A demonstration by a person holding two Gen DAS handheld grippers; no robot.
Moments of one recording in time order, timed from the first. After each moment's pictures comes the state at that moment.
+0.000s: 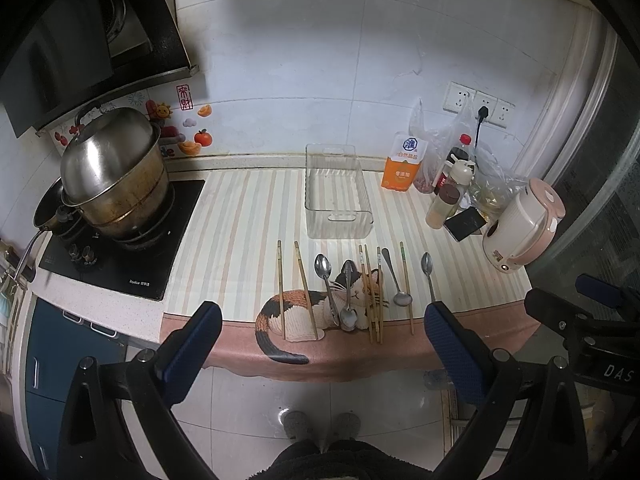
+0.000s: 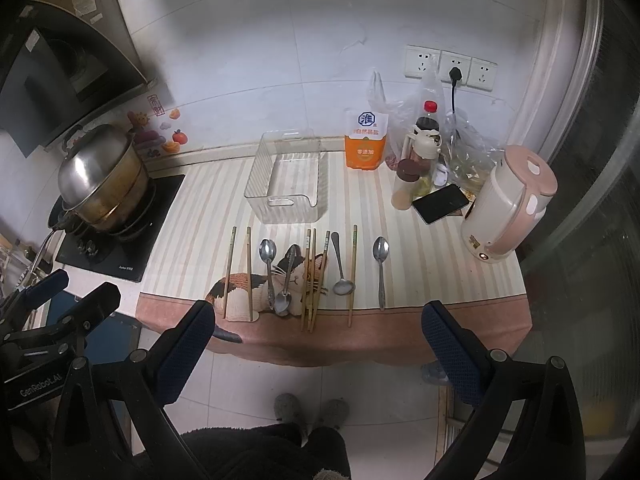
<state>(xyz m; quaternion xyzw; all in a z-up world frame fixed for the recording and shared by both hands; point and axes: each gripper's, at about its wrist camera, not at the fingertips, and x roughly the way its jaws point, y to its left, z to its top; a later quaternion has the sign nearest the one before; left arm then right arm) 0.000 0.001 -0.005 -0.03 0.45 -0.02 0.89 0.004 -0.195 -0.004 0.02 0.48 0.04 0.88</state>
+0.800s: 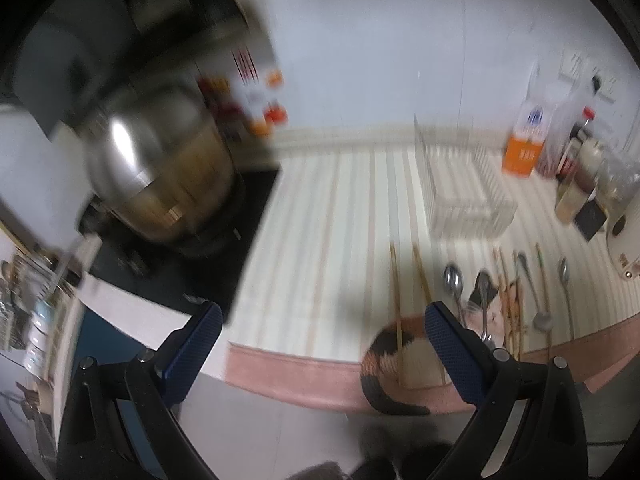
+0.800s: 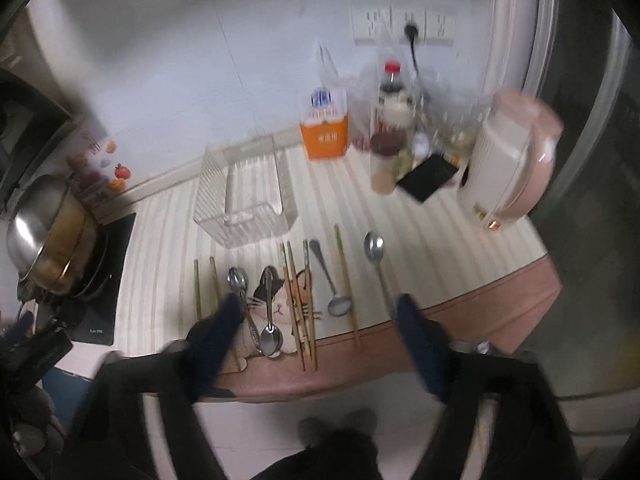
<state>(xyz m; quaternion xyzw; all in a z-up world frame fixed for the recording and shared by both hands) 0.116 0.092 -0.140 0.04 0.50 0.11 0.86 0.084 -0.205 -0.129 0.11 0.49 -0.05 0.86</state>
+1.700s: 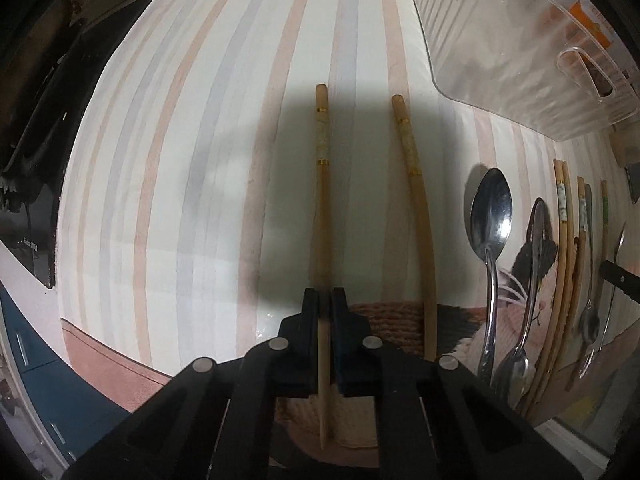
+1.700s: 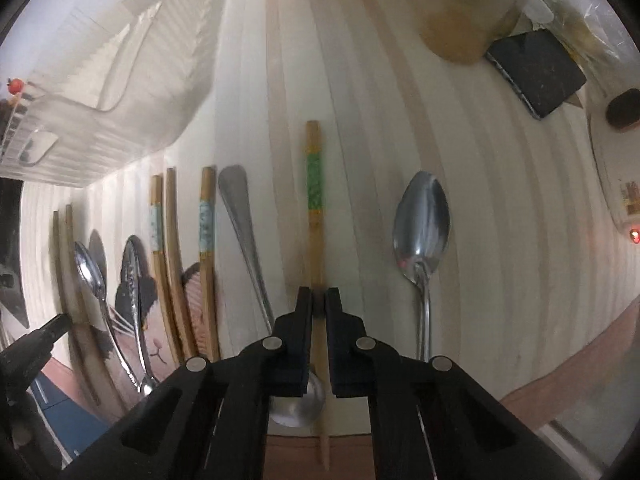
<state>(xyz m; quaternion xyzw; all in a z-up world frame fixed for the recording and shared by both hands) 0.217 0.057 -0.342 -0.04 0.69 0.05 0.72 0.269 -0.241 -0.394 0.05 0.69 -0.02 0.72</state>
